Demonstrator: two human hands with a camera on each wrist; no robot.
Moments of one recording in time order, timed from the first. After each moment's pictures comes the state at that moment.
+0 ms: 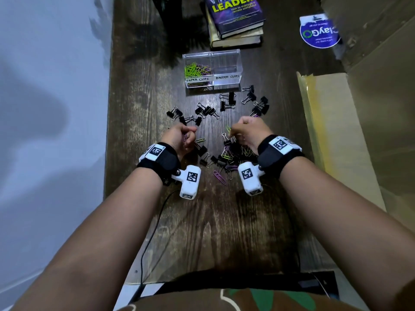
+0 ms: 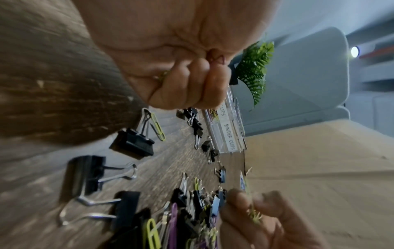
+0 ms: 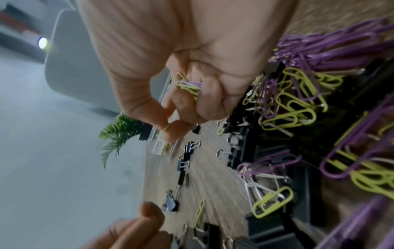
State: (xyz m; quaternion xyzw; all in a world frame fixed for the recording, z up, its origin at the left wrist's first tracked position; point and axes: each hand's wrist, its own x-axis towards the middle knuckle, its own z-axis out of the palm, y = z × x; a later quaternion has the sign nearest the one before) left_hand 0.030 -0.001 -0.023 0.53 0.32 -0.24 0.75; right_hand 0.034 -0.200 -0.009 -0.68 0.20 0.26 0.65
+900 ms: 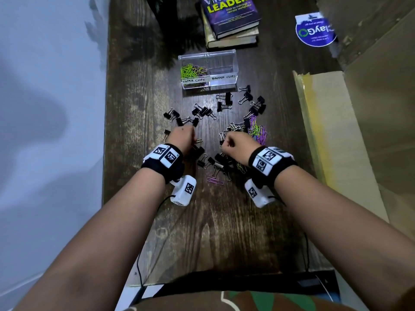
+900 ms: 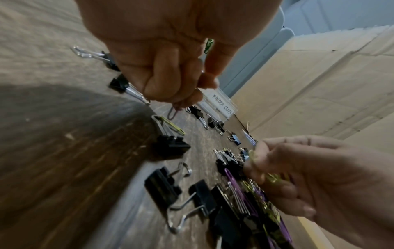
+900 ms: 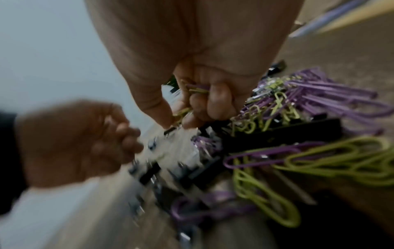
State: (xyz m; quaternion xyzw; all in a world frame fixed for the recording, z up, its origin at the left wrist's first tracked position) left_hand 0.034 -0.010 -0.026 0.80 0.24 -0.22 0.50; right_hand 0.014 -0.195 -0.028 -0.90 -0.04 0.27 0.33
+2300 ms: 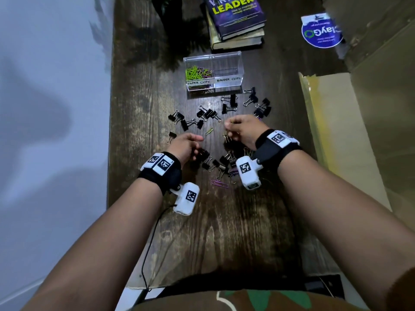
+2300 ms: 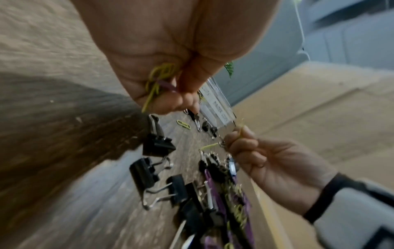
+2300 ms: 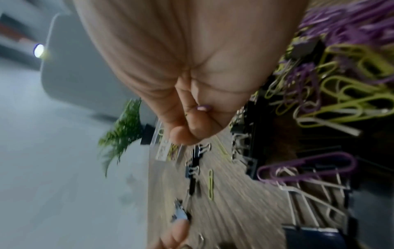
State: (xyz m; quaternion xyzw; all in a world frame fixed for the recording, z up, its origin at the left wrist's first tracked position) left_hand 0.017 -0.001 -0.029 0.67 0.28 -0.26 0.63; right_hand 0.053 -0.188 -0.014 -0.65 0.16 0.30 0.68
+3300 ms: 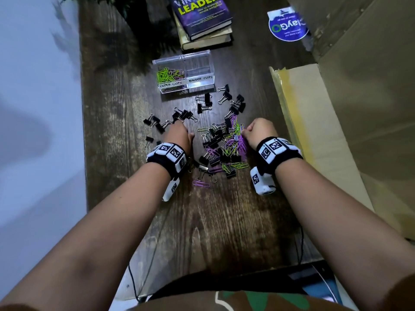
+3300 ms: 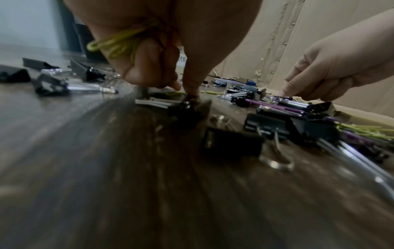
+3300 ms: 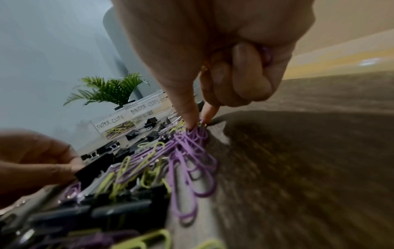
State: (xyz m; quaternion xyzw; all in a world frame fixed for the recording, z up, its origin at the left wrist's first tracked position) left_hand 0.055 -0.047 -0.054 0.96 0.06 -0.22 0.18; right_hand 0.033 -0.271 -0.039 -0.92 0.20 0.19 0.27
